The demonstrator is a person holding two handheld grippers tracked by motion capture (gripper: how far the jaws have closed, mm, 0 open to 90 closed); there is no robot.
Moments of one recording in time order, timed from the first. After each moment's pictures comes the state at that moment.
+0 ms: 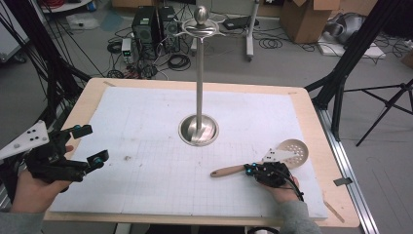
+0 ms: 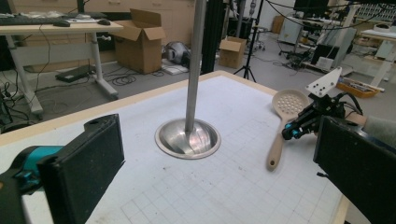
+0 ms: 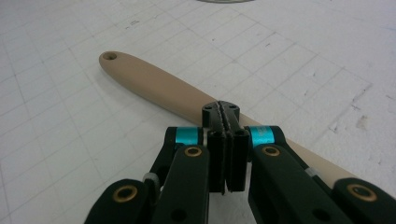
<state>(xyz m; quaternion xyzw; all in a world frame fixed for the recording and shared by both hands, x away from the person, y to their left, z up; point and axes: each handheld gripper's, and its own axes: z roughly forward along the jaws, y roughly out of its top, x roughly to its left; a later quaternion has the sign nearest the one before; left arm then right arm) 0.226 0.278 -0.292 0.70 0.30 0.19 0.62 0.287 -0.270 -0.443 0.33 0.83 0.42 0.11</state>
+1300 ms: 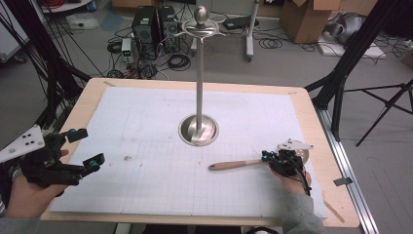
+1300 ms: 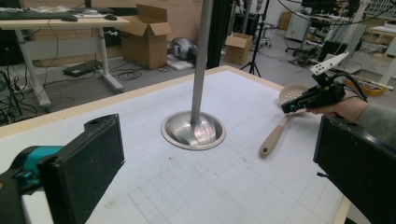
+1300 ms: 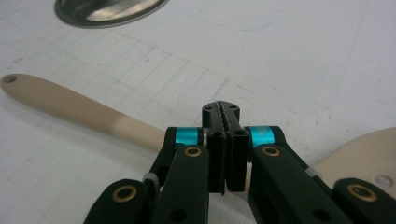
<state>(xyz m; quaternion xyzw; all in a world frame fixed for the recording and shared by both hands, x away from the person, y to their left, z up) 0.220 0.286 -0.296 0.70 0.31 0.20 0.61 0.306 -0.305 -0.433 0.45 0.78 0.39 0.19</state>
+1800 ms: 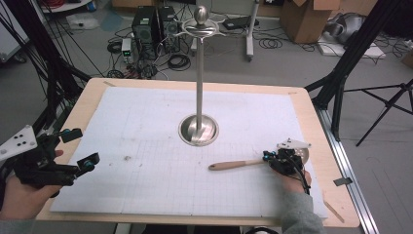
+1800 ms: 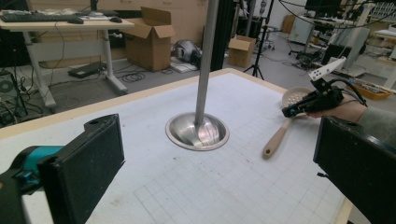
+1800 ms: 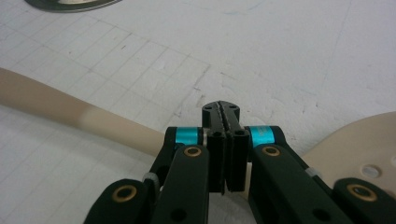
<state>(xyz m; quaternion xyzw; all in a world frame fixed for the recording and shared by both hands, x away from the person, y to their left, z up) 0.216 0.295 -0.294 0.69 0.32 0.20 0.61 0.313 -0.308 -0.440 0.47 0.78 0.37 0.20</state>
